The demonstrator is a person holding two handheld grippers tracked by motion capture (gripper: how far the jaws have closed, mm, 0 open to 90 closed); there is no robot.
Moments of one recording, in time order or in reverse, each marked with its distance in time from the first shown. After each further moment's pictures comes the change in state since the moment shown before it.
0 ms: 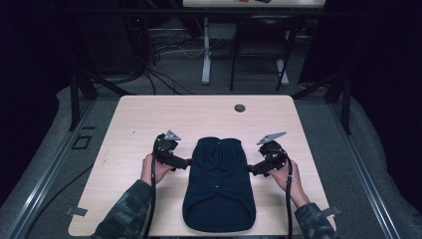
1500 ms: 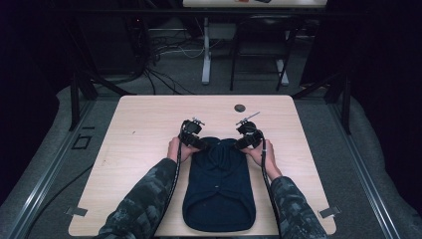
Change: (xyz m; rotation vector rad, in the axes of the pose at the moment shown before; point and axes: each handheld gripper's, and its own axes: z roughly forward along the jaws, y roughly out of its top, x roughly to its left) left arm 0.006 0.060 0.089 0.124 -0.014 -0.033; right arm -0.025 0.071 0.081 0.104 -0.004 0.107
